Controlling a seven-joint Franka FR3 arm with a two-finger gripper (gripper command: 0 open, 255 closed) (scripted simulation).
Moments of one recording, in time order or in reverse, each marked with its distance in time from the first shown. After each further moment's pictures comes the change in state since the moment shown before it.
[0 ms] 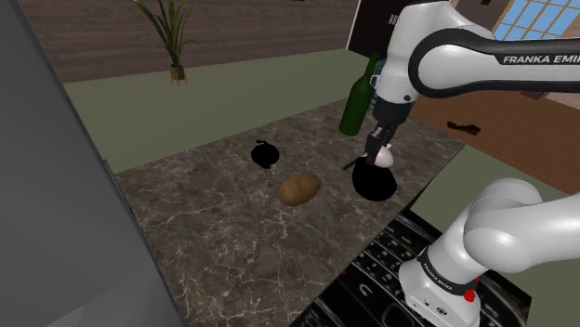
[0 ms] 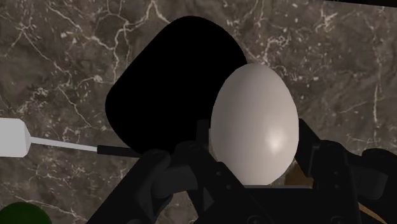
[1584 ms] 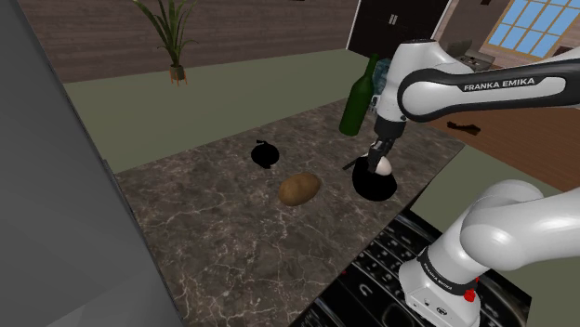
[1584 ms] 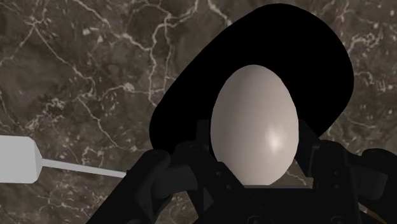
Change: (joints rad) arm -0.072 0.075 -0.116 -0.134 -0.101 0.211 -0.118
